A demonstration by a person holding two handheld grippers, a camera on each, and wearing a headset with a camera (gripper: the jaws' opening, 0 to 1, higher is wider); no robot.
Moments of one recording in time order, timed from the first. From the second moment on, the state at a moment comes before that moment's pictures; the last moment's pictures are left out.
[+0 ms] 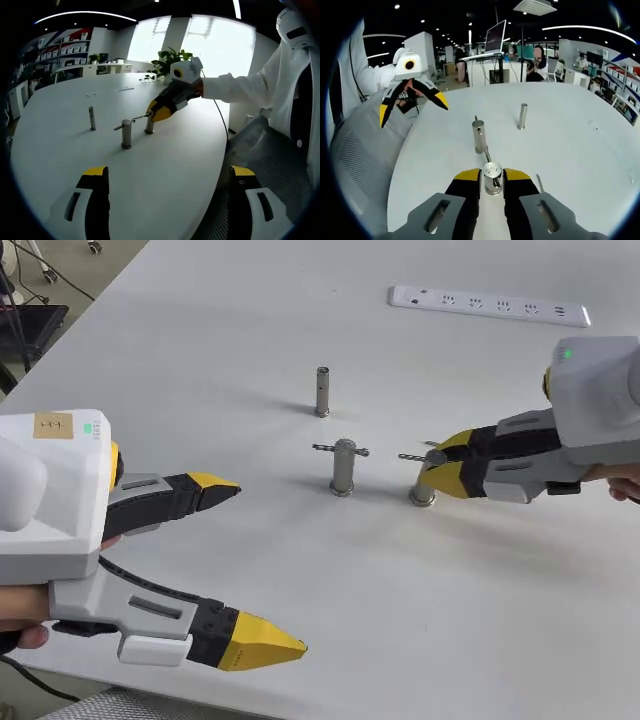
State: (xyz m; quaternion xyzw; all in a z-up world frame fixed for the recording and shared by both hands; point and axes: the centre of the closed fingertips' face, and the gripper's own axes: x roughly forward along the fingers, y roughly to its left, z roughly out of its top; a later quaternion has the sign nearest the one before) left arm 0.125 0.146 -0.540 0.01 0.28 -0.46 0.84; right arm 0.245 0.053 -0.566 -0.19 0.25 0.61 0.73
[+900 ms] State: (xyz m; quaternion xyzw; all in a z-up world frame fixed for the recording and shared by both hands) left arm 0.135 0.146 -0.526 -0.02 0.26 -0.45 0.86; right arm 0.183 0.010 -0.519 -0.06 0.26 0.55 0.79
